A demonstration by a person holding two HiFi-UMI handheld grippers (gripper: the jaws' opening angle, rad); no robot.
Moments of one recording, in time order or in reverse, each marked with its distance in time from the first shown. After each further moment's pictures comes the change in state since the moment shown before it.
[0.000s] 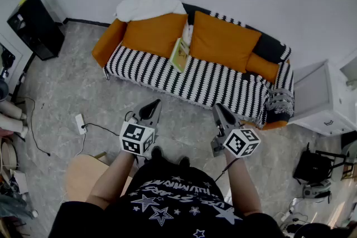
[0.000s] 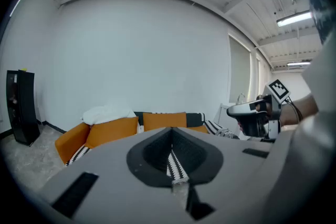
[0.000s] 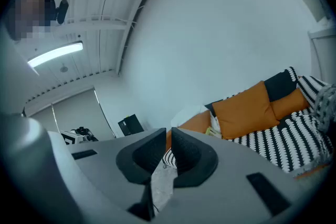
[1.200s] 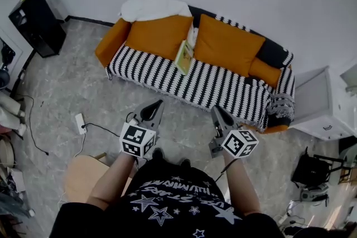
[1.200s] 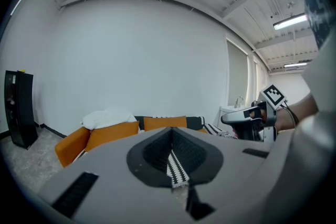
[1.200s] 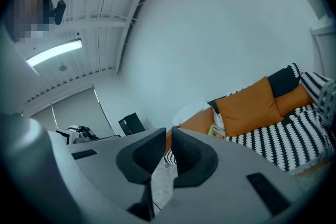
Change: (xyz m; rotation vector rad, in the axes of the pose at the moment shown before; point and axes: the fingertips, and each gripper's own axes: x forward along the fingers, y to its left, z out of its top) left arm -0.017 0.022 0.015 0.013 -0.043 -0.025; right arm 0.029 0.024 -0.013 0.010 0.017 -0.002
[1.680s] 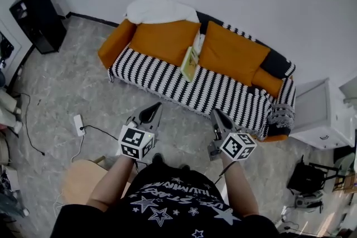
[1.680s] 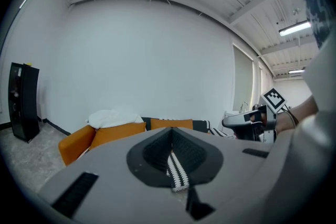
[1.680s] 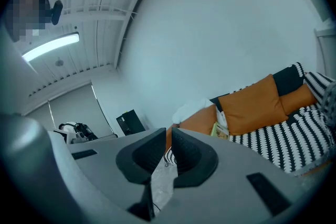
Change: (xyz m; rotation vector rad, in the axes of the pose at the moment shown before) left arm -0.007 0.065 0.000 -0.052 -0.034 0.025; right arm 0.058 0.020 -0.007 -0.012 0.029 -0.023
